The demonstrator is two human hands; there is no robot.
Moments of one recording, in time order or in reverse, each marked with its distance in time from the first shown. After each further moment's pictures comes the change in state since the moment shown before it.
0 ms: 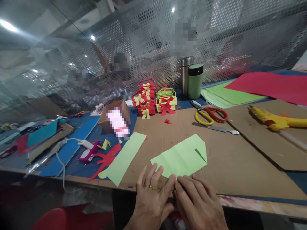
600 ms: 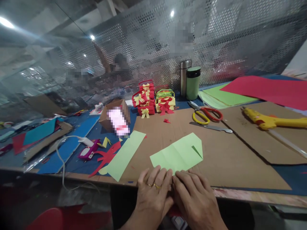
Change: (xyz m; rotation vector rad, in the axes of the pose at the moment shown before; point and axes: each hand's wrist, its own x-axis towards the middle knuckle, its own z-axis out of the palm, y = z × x) left_hand 0.002 0.010 -0.006 0.033 -0.011 0.017; right_hand 0.014 -0.004 -0.006 -0.076 0.022 -0.054
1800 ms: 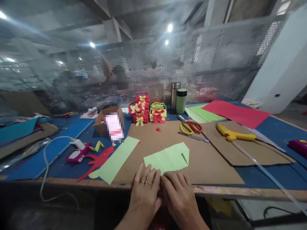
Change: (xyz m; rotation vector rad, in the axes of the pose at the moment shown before) left_hand 0.003 0.002 0.017 -0.020 0.134 -0.038; right_hand 0.009 -0.002 0.004 -0.006 0.031 -0.055
